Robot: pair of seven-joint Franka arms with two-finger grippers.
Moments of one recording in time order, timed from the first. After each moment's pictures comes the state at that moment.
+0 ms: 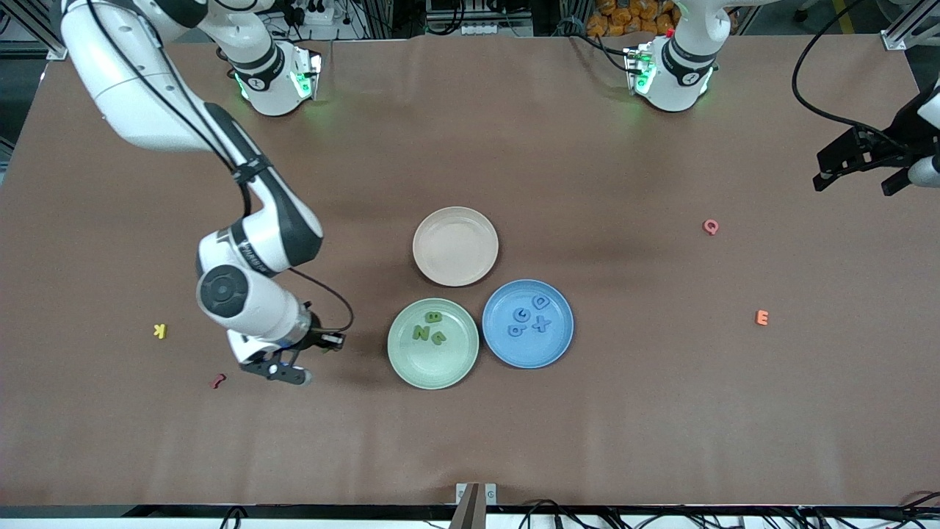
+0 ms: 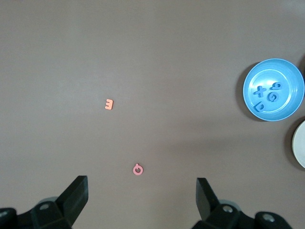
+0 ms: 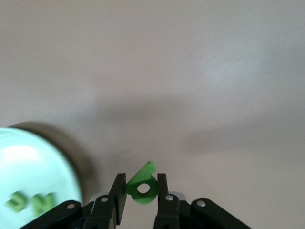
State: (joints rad) left arm 0.01 -0.09 -0.03 -1.67 -0.03 1.67 0.06; right arm 0.02 0.74 0.40 -1.46 -0.25 2.21 0.71
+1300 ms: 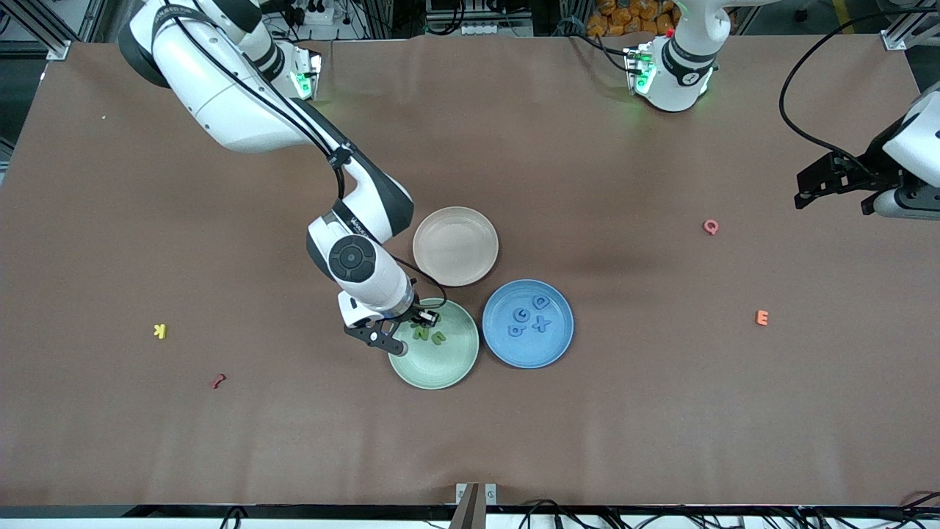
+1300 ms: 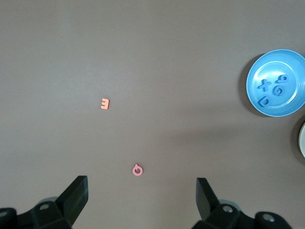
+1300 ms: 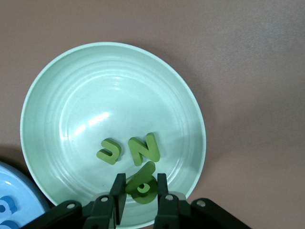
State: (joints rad) left arm 0.00 -0.02 -0.05 -1.65 -0.01 1.67 0.06; right arm 0.25 0.85 0.38 -1.38 -0.25 2.29 1.06
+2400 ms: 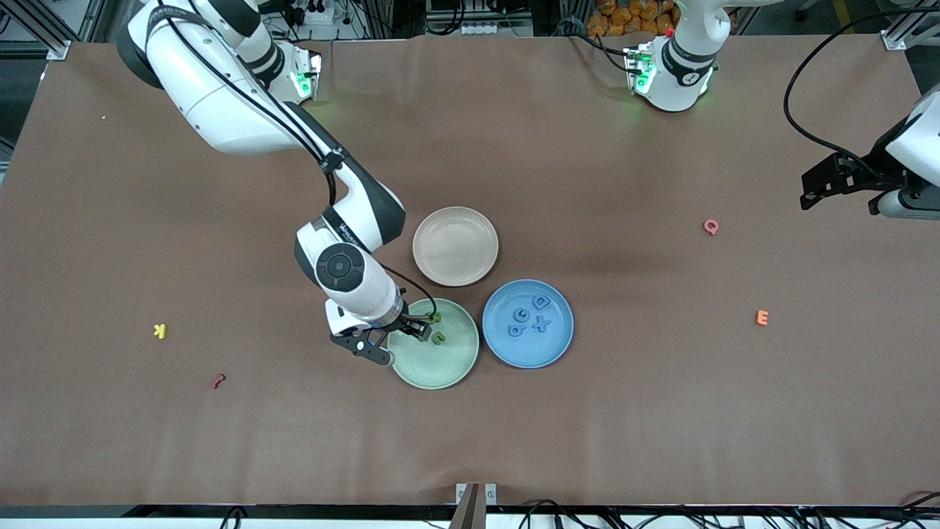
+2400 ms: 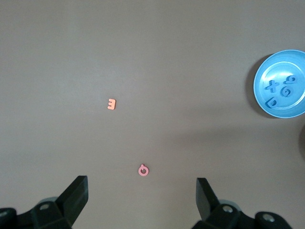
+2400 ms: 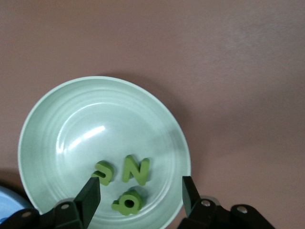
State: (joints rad) left arm -0.03 -0.02 -0.01 -1.64 0.01 1.67 0.06; right arm 0.24 0.85 0.36 -1.33 -0.25 2.21 1.06
